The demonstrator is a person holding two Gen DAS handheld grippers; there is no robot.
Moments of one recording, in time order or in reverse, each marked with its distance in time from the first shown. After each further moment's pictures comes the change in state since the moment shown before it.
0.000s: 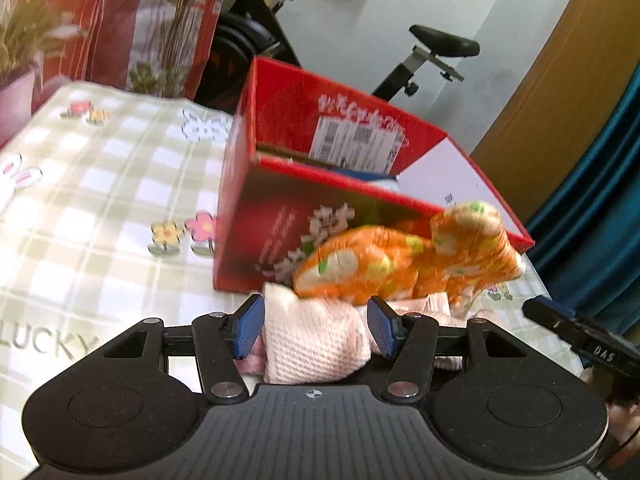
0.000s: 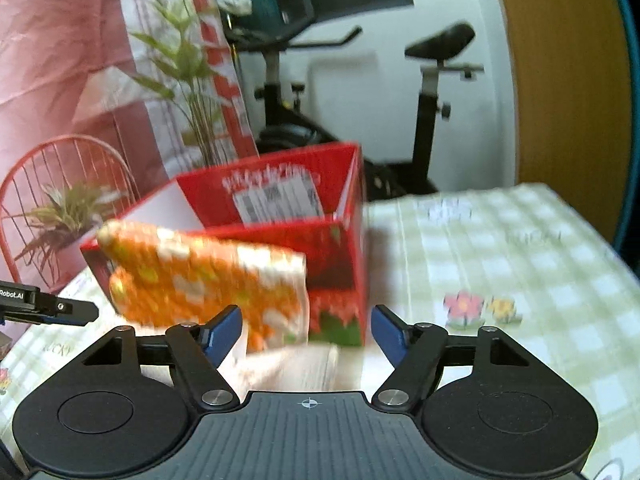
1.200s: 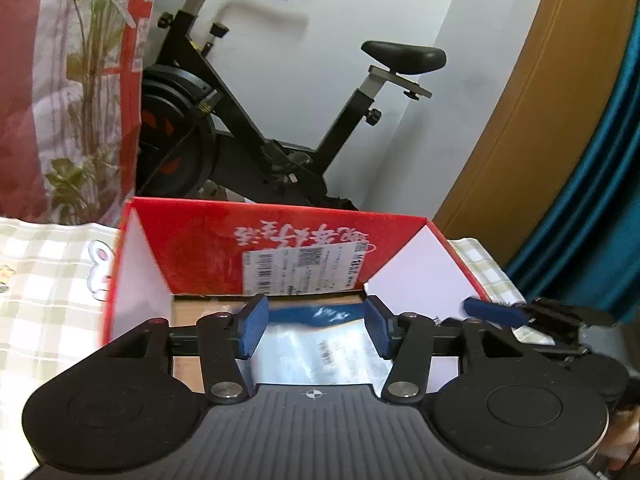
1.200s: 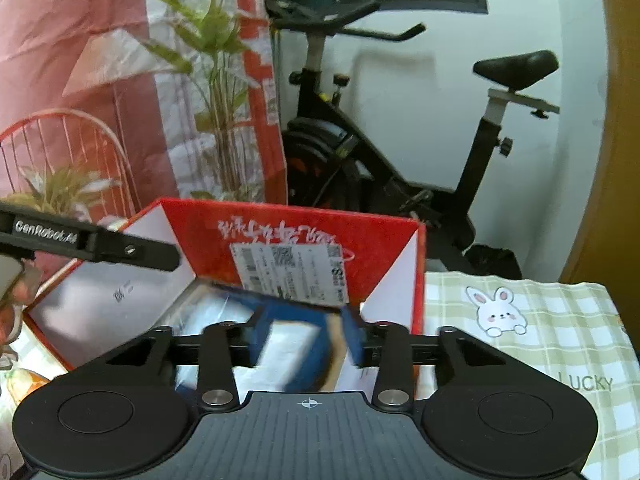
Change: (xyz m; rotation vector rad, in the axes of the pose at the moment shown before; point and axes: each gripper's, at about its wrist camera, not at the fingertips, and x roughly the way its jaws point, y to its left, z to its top) left arm 0.071 -0.047 0.132 0.186 -0.065 -0.039; right arm 0.125 0.029 0.124 -0.180 0.039 0.033
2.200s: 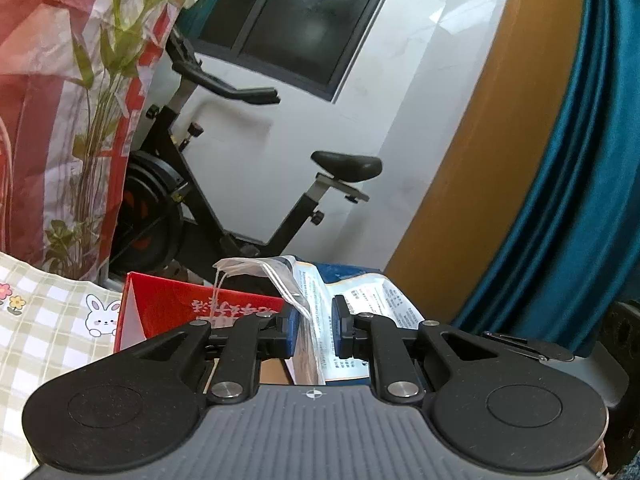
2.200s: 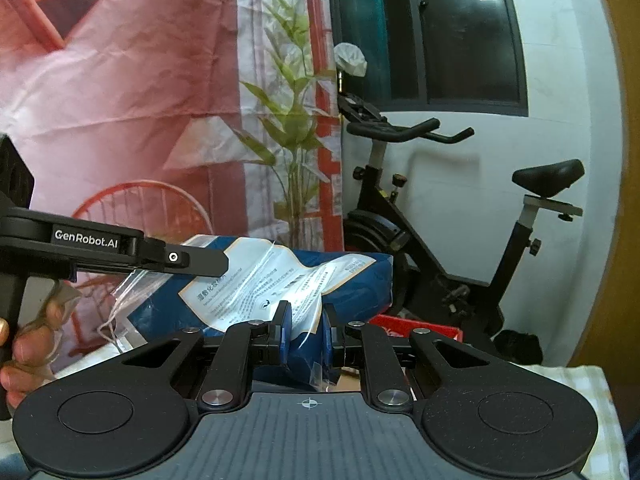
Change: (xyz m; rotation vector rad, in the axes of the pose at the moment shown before) left arm -0.103 -0.045 -0.016 -0.053 -0.292 -0.127; right arm -0.129 0.056 0.043 -0.114 -0.204 0.123
